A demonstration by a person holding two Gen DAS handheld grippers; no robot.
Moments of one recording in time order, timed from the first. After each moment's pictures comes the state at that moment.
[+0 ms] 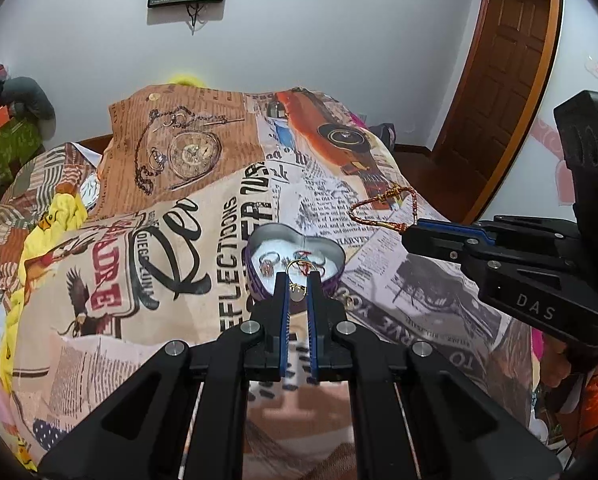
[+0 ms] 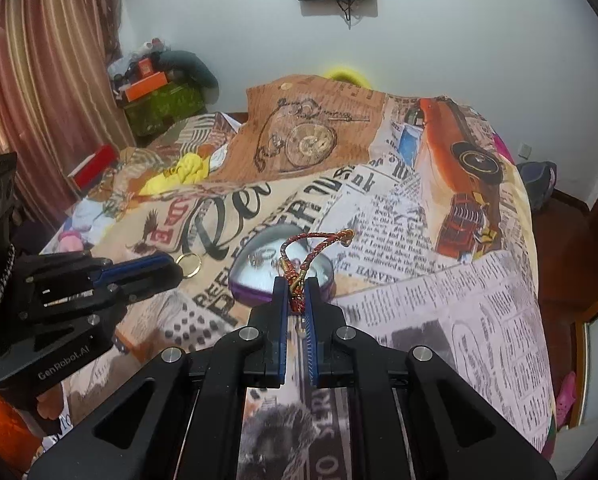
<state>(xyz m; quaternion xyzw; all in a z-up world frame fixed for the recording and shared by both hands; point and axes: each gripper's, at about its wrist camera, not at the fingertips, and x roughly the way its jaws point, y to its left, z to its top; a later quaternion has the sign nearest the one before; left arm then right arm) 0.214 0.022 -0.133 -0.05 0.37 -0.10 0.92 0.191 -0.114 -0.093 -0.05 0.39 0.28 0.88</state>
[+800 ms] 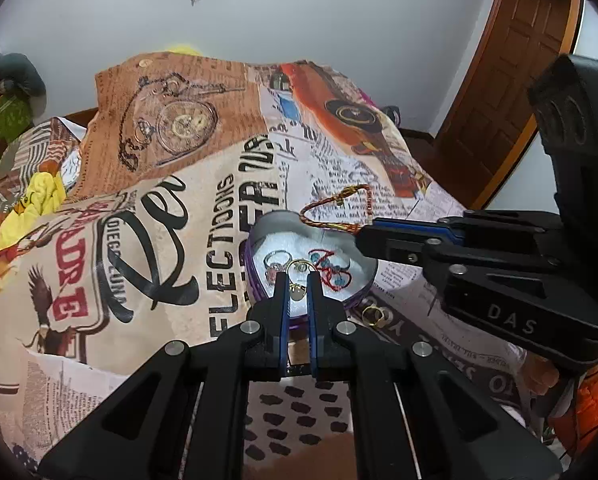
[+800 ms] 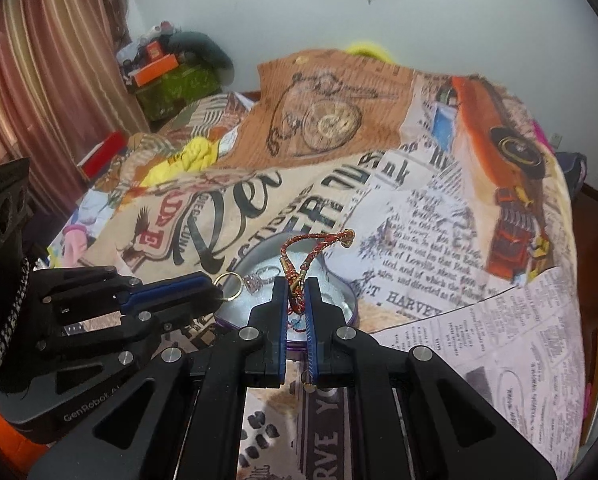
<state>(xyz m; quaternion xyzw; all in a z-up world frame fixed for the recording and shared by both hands) 0.263 0.025 -0.177 -0.06 0.41 -0.10 0.90 0.241 -0.086 -0.134 -0.05 0.43 0.32 0.84</state>
